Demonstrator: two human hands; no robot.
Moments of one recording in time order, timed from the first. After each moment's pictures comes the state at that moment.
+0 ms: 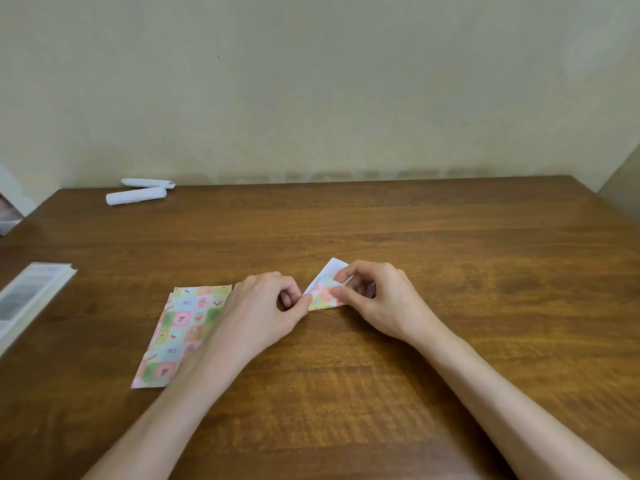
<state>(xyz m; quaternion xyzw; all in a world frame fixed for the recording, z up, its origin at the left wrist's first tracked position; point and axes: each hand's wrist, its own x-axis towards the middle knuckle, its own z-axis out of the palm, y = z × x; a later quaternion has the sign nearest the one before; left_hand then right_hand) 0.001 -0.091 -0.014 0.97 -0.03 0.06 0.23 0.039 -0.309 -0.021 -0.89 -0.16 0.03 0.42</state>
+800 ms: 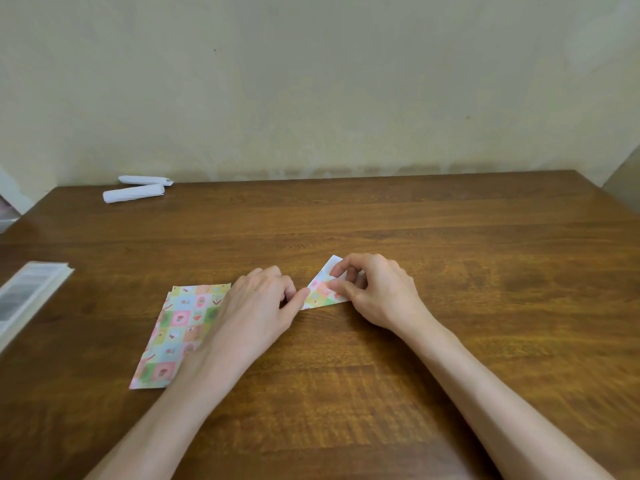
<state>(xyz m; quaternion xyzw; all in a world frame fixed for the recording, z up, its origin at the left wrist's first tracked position) 0.000 -0.095 -0.009 0.99 -0.03 0.04 0.14 0.046 -0.296 -0.016 -0.94 -0.11 0.02 0.32</state>
